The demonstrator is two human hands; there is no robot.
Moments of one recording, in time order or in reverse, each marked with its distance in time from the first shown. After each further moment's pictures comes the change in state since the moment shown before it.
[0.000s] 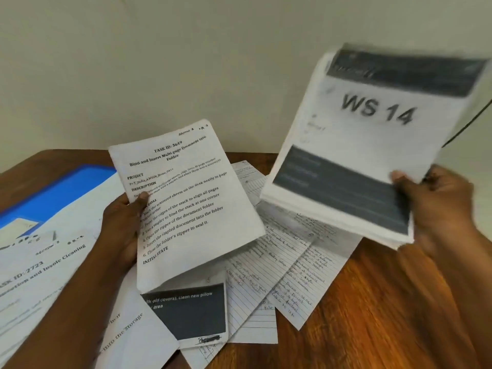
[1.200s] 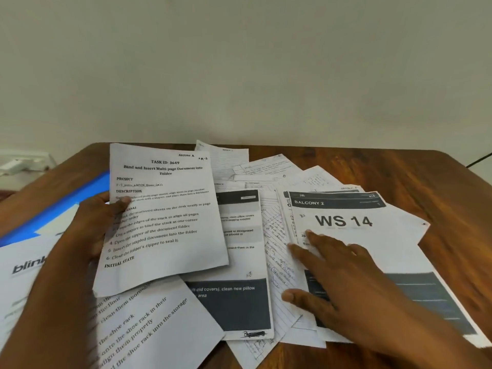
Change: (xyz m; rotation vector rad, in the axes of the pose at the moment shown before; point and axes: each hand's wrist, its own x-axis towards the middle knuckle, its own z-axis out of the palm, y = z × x) left_hand 0.041 0.047 -0.124 0.313 0.079 -0.013; right_hand -0.133 0.024 0.089 -1.199 -1.150 -0.449
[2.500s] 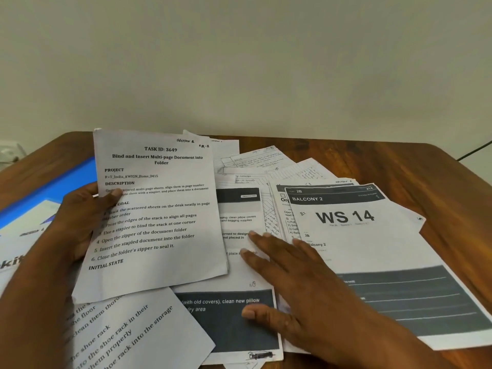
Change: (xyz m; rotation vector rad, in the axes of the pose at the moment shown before) left_hand 0.002 -0.010 0.016 -0.024 -0.111 0.078; right_hand 0.021 -0.026 0.019 0.089 0.086 -0.280
